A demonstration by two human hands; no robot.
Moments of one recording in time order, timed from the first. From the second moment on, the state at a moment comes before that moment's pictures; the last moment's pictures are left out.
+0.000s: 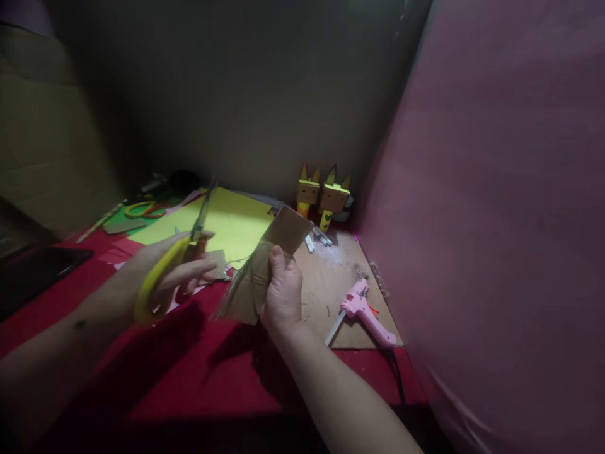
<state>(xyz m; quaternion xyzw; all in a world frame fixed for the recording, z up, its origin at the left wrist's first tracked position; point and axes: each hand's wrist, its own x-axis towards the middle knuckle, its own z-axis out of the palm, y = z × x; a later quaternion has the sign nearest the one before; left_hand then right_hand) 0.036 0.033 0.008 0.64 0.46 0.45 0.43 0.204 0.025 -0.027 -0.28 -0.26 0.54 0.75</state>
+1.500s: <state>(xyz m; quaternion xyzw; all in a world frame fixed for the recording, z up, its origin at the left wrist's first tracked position) 0.065 0.043 0.017 0.55 0.32 0.49 0.60 0.198 -0.012 -0.007 -0.34 -0.51 0.43 0.66</state>
